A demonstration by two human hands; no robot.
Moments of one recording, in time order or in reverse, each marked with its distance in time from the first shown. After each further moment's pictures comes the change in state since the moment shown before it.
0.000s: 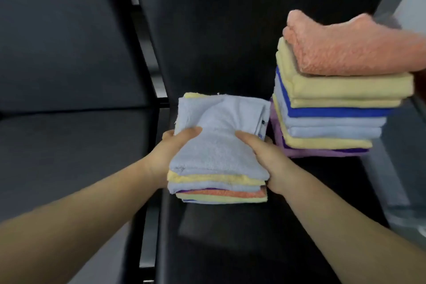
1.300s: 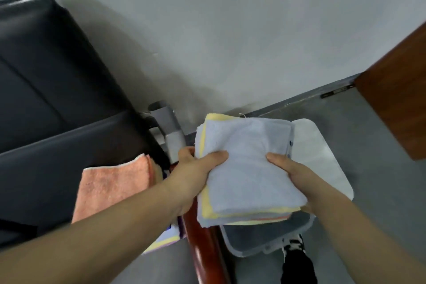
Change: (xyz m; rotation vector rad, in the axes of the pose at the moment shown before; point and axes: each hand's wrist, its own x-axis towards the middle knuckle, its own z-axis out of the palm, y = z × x) left_hand -0.112 0.230 0.496 0.197 -0.308 -0.035; right_hand -0.148 -0.303 -0.452 0.268 0.151 0.096
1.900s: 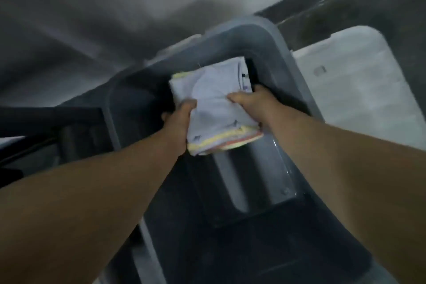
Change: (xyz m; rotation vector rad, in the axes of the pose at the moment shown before) left_hand 0.467 -0.236 0.097 -0.063 0.339 -0.297; right_hand 0.529 0.153 -0.186 -0.390 0.157 -0.019
